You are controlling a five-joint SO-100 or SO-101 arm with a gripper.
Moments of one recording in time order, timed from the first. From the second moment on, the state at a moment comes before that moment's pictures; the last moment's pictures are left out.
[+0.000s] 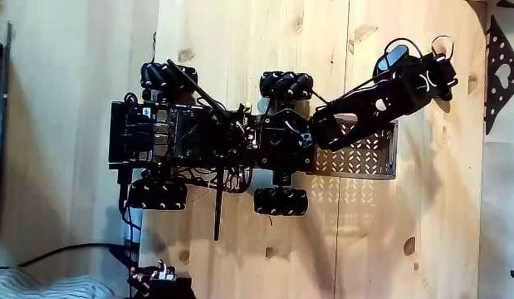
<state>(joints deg) -26.3 30.0 68.1 49.7 -18.6</state>
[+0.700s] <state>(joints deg) -32.6 24.3 67.9 41.5 -18.2</state>
